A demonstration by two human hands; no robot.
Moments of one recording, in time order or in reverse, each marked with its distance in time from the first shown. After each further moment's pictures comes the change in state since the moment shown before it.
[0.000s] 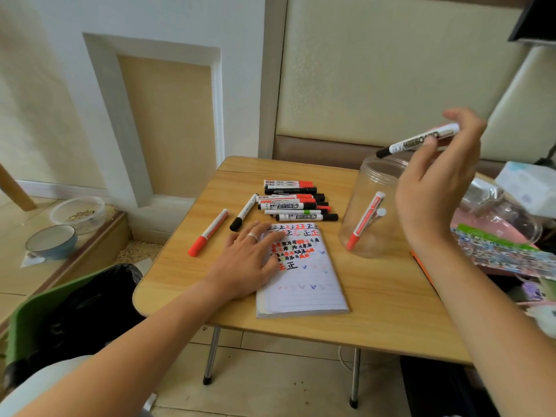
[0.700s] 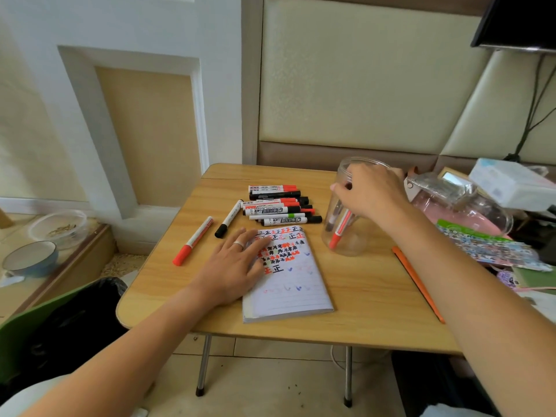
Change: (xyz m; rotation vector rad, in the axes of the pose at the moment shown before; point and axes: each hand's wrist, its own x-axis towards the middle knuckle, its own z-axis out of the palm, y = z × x) left_hand 0.003 -0.004 0.004 -0.011 -0.029 0.026; right_hand 0.010 0.011 0.025 -0.690 -0.991 -0.035
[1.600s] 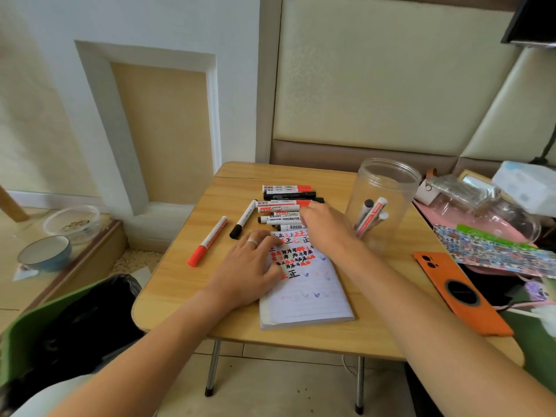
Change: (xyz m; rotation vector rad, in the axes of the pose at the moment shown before) left_hand 0.002 0.001 -0.002 -0.107 0.084 -0.012; right_hand -0.010 -0.079 0.088 0.085 -0.122 -0.331
